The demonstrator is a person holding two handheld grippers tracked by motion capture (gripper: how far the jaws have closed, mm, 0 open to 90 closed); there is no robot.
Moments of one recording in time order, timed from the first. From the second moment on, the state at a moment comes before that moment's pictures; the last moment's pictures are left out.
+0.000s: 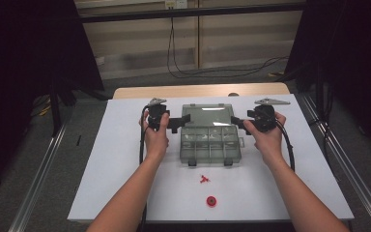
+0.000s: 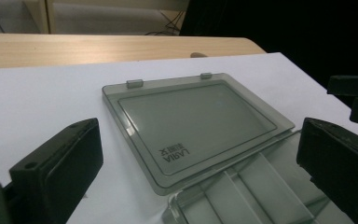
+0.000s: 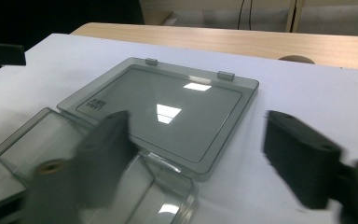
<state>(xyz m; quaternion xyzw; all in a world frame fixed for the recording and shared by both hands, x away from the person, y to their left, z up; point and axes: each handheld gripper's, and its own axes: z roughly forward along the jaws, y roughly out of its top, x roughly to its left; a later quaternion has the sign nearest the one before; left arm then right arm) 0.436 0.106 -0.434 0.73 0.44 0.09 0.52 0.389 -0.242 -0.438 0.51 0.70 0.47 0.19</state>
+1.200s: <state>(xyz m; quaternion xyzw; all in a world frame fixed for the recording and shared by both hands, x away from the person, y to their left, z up) 0.352 0.153 -0.433 0.73 0.39 0.13 0.55 0.311 -0.258 -0.435 0.48 0.71 0.47 0.21</state>
